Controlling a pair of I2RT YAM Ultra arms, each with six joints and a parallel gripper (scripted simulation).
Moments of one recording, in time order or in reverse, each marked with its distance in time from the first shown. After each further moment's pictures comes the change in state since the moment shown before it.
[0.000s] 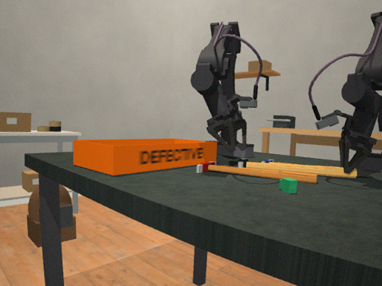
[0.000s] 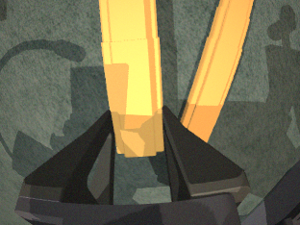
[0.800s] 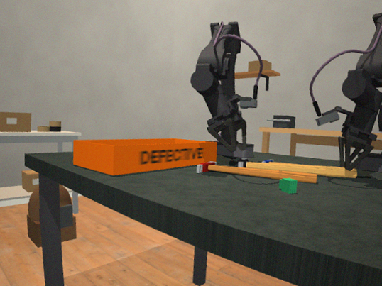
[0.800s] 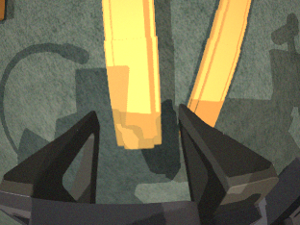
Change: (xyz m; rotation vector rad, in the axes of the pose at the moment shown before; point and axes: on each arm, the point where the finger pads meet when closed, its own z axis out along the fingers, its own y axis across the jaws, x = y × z) left arm -0.002 -0.001 -0.009 -0.014 -0.008 -0.002; right arm 0.000 0.001 0.000 -0.004 -0.002 -0.015
